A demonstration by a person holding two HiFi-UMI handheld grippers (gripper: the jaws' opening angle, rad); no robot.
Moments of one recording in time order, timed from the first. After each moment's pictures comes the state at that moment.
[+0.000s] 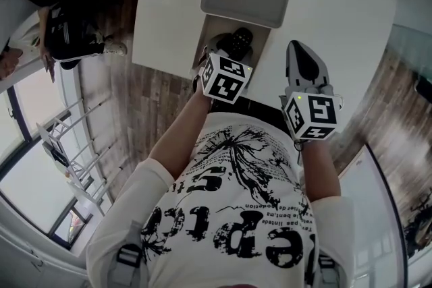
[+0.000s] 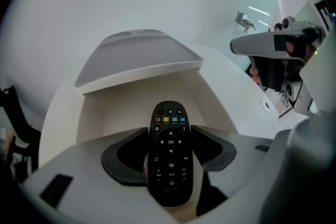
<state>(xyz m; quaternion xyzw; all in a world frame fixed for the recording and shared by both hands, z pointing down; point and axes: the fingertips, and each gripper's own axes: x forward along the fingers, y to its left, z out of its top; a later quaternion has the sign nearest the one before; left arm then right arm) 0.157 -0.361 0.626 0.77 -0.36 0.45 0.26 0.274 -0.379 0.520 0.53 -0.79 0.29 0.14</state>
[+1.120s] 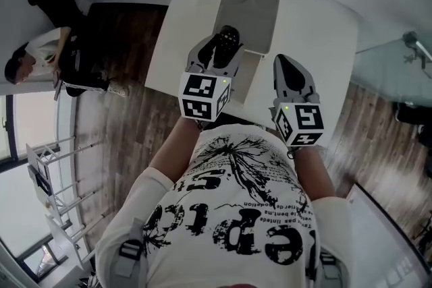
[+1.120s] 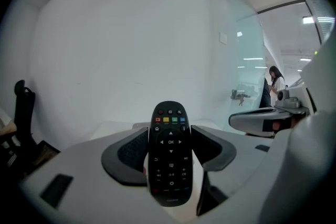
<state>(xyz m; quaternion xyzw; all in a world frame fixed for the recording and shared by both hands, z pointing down) 0.157 -0.400 0.396 0.85 -0.48 0.16 0.13 0.266 -0.361 0.388 0.53 -0.83 0.15 0.07</state>
